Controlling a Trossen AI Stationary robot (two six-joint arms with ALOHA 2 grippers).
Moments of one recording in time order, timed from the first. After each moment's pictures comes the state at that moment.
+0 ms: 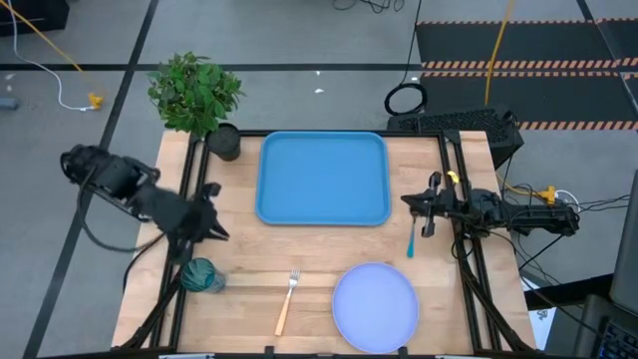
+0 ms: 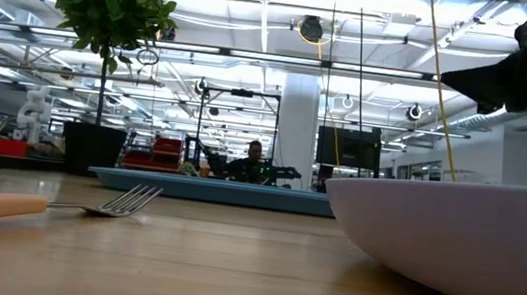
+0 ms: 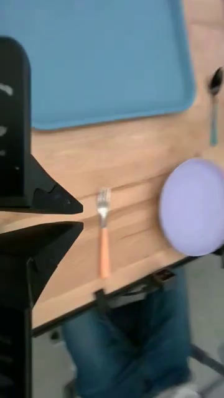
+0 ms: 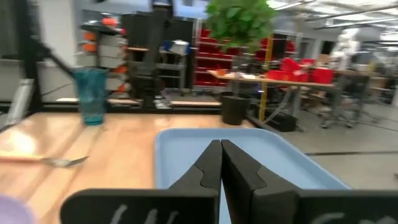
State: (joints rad) left arm -0.52 1.11 1.53 -1.26 -0.11 -0.21; right arm 0.00 0.00 0.02 0.05 0.23 -0.09
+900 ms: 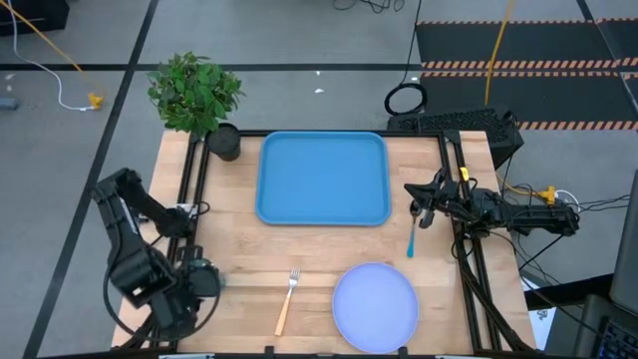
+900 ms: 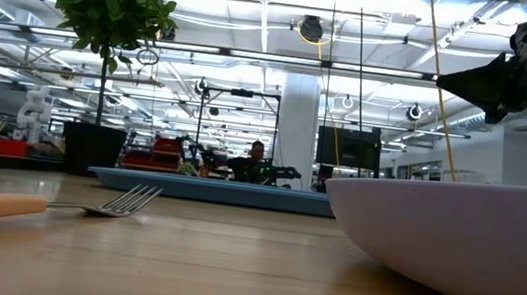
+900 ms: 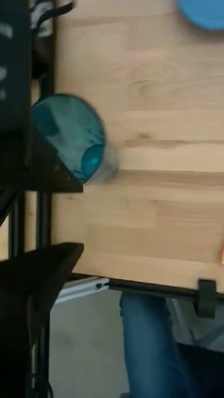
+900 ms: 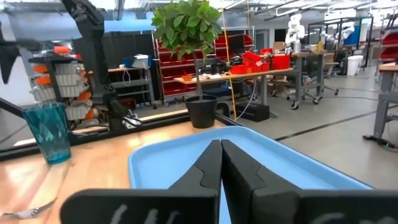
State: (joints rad) left arm -0.94 1.54 1.69 -1.57 -0.05 -1.03; right arm 0.00 0.00 0.02 0.08 0.39 0.07
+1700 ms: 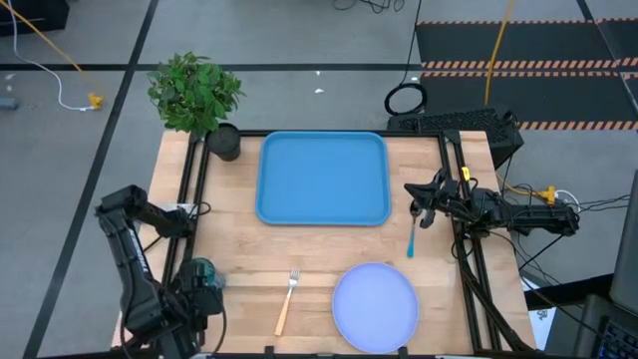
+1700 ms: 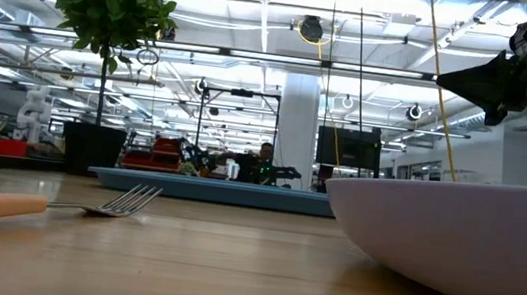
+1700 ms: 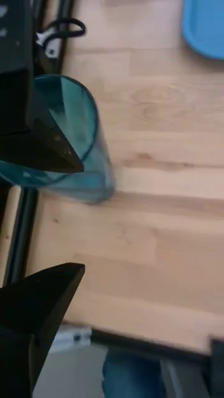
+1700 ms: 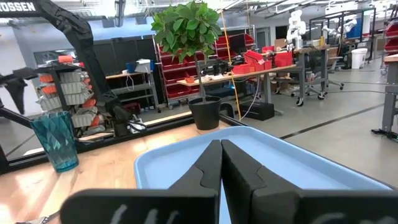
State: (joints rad) left arm -1.05 1.69 1.62 -1.57 -0.18 -1.16; right arm 0.00 0.00 0.02 0.09 0.39 0.12
